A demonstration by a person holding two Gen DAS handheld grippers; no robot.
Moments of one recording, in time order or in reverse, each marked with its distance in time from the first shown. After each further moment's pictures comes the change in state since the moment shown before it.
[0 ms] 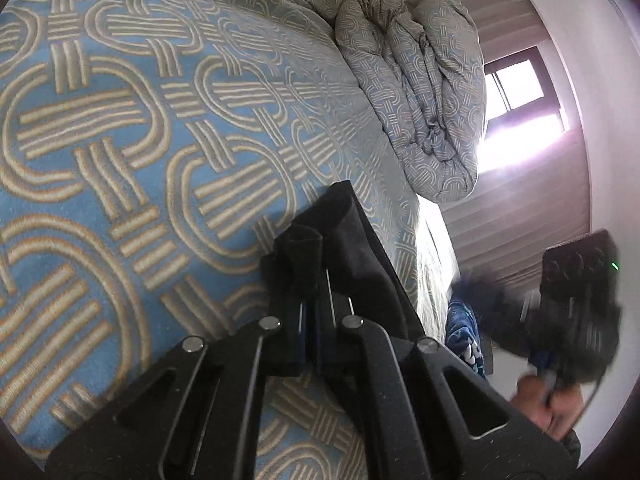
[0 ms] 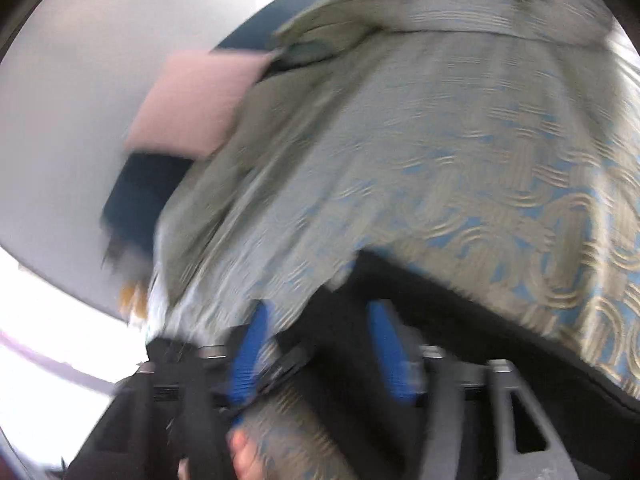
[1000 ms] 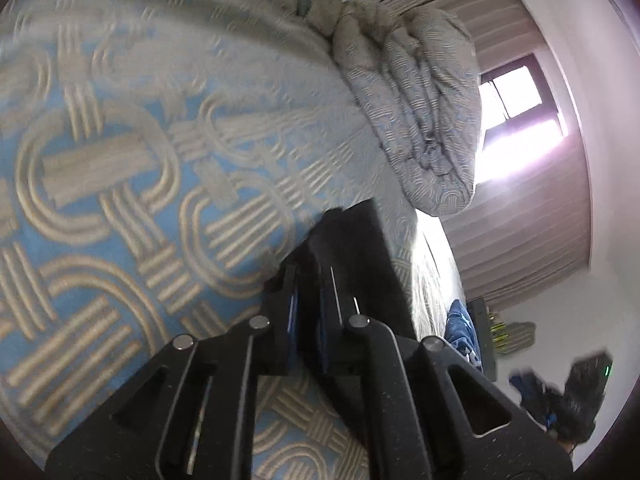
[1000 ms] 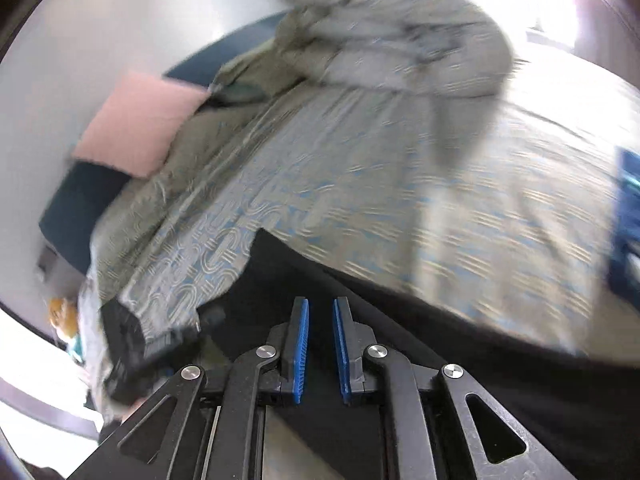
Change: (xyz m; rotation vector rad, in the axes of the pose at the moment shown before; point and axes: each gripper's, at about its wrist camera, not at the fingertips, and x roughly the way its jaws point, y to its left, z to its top) left arm -0.020 -0.017 0.013 0.043 -0.060 0.011; right arm -0.157 -0.028 -0.081 0.146 -0.282 -0.372
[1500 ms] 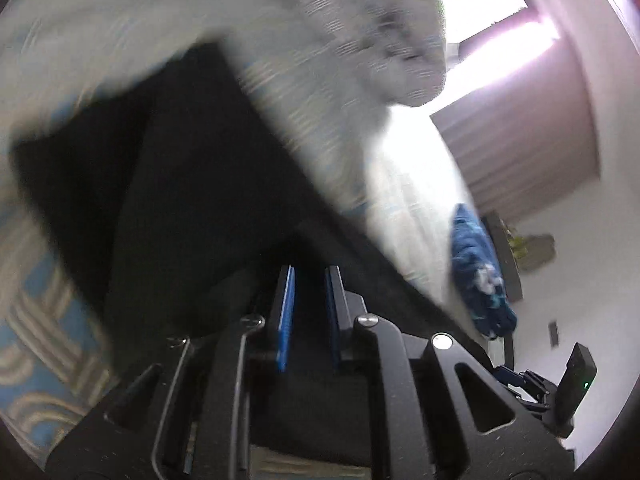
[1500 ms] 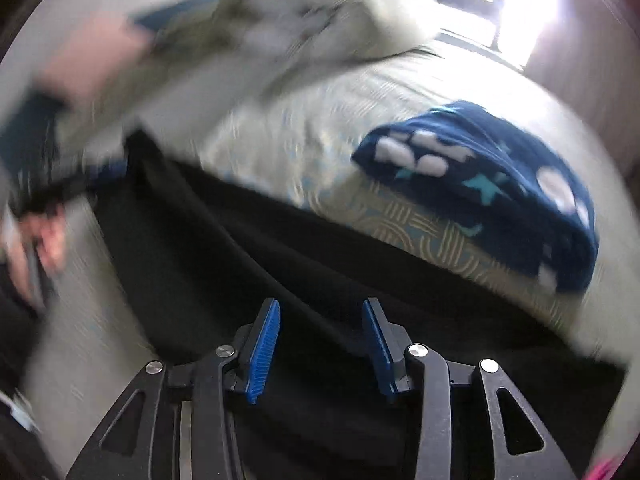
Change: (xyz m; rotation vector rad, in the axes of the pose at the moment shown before) left arm 0.087 -0.075 -0.083 0.146 0.262 0.060; right arm -0.060 -0.144 -0.083 -0.294 0.163 -0.347
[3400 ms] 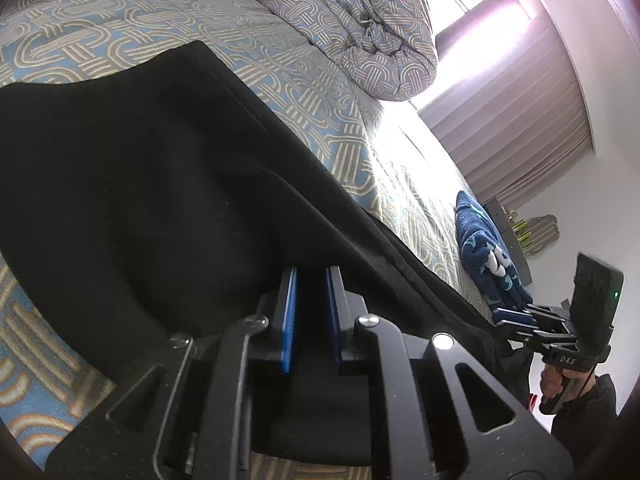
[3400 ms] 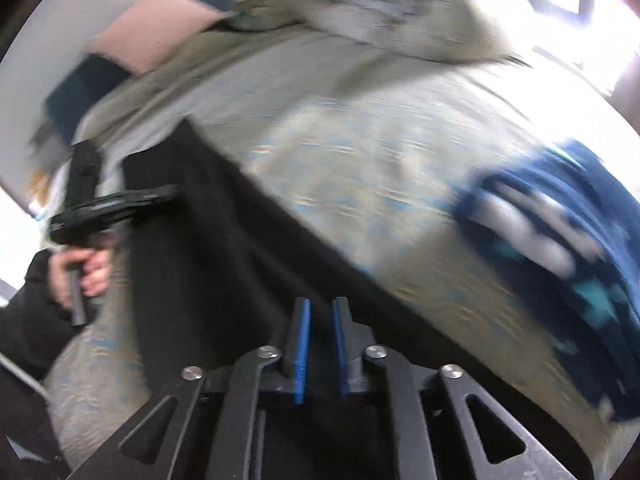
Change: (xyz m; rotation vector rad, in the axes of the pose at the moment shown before) left arm -0.001 -0.005 -0.006 0.138 -0.054 -0.029; right arm 0.049 0.013 0.070 -0.152 0.005 0.341
